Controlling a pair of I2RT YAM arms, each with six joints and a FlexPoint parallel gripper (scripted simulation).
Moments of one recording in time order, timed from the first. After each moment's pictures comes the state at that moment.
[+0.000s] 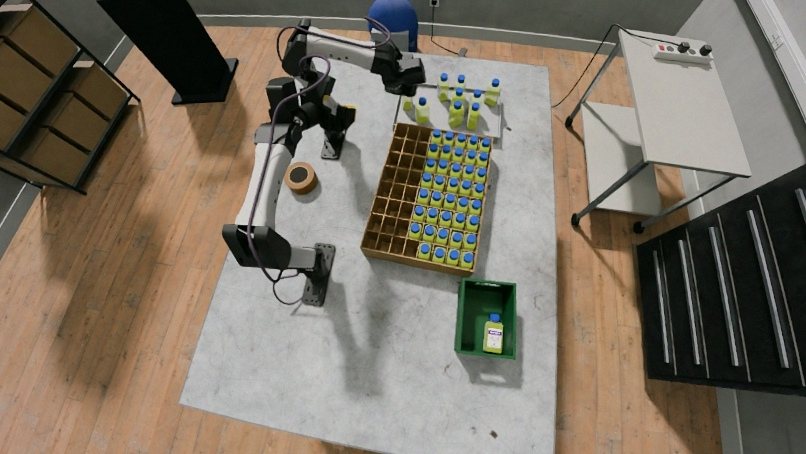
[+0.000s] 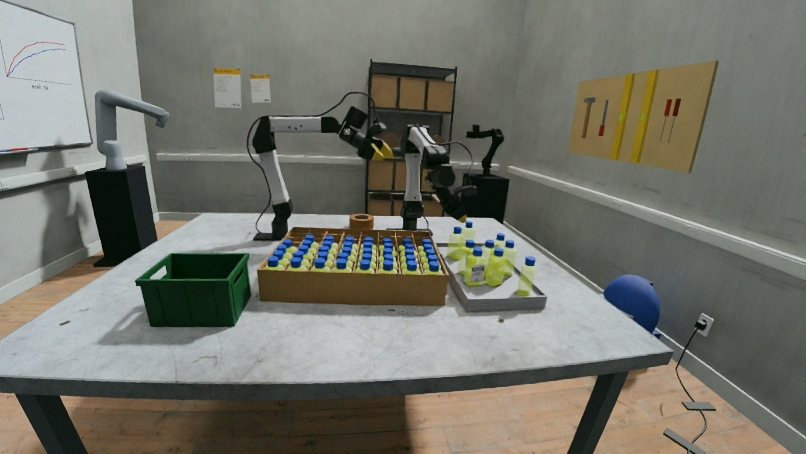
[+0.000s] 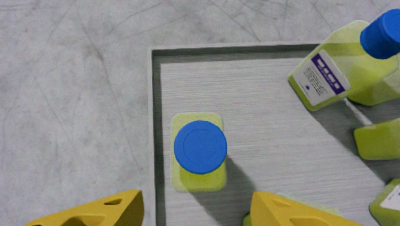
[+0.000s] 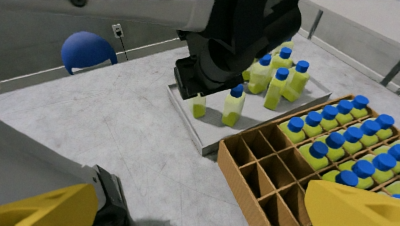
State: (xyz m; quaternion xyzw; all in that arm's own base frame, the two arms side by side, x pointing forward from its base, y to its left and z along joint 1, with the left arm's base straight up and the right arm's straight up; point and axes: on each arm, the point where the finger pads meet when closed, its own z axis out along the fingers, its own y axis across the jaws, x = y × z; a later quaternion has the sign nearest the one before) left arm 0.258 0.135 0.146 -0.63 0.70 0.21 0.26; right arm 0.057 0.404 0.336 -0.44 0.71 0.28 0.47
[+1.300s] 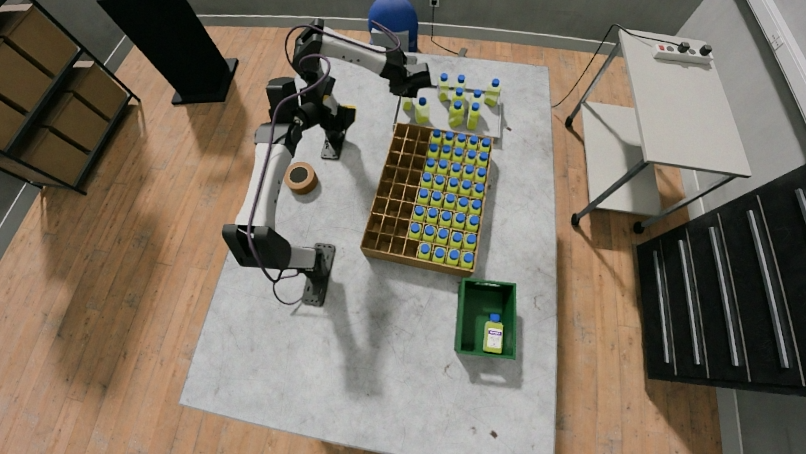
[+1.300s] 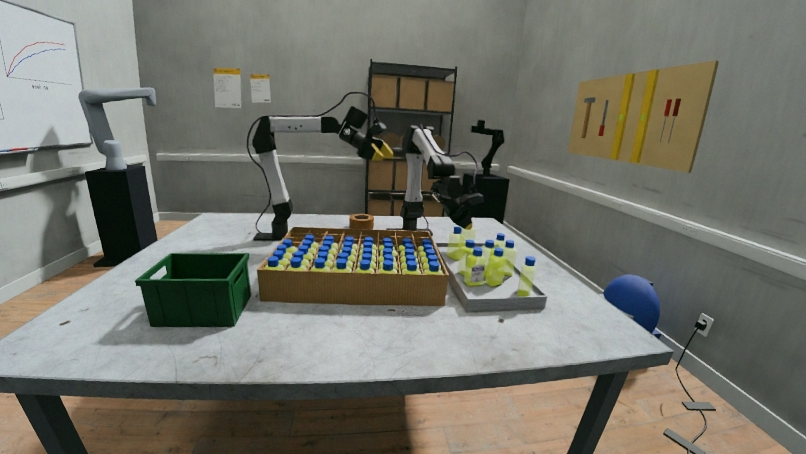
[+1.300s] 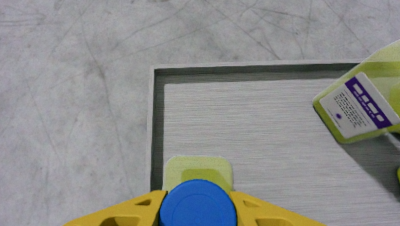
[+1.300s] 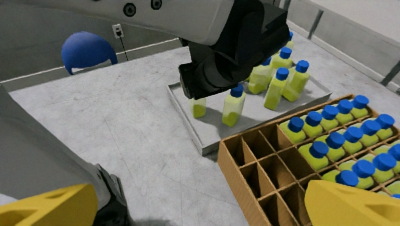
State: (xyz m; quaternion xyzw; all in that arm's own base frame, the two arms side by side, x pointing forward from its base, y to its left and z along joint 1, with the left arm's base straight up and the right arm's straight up) left arm 0.263 0.161 0.119 -0.63 0.69 0.25 0.26; right arm 0.057 0.404 0.336 -0.44 0.71 0.28 0.47
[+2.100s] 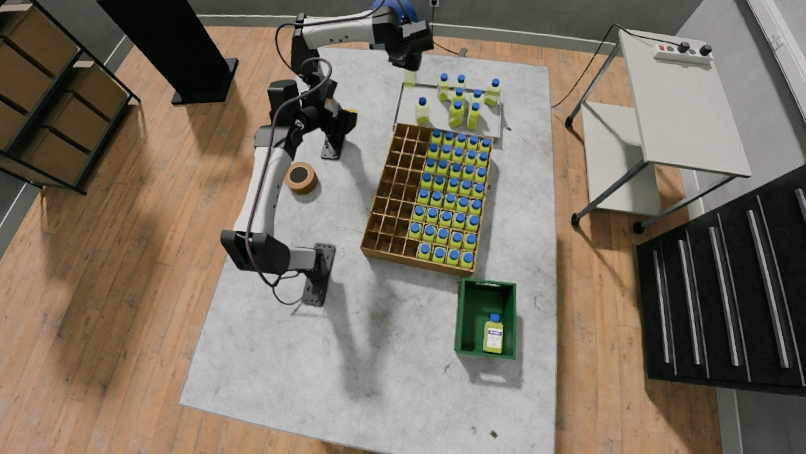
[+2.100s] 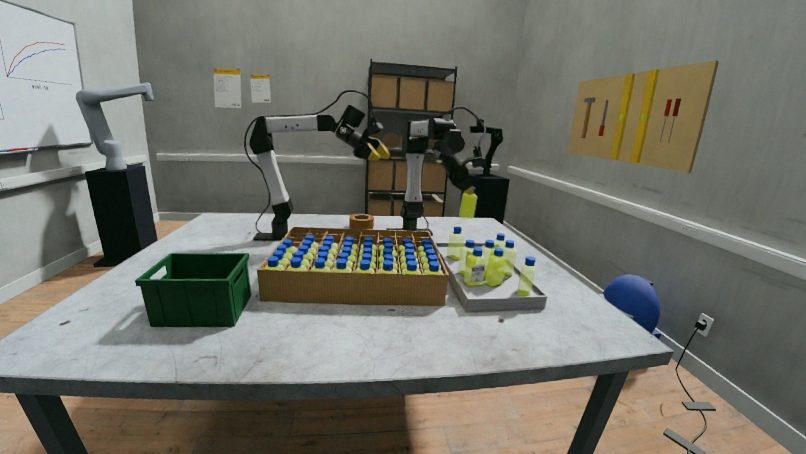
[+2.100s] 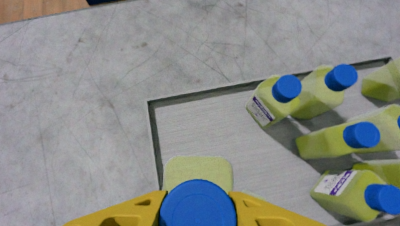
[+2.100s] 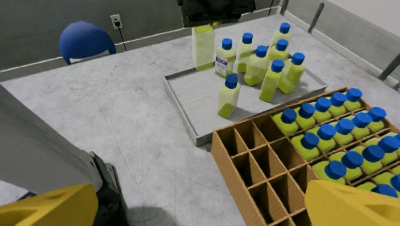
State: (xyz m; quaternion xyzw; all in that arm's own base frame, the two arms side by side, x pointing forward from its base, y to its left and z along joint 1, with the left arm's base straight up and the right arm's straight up) left arm 0.281 0.145 0.248 -0.58 0.74 0.21 0.26; right arm 0.064 0.389 0.335 -0.45 0.72 0.27 0.46
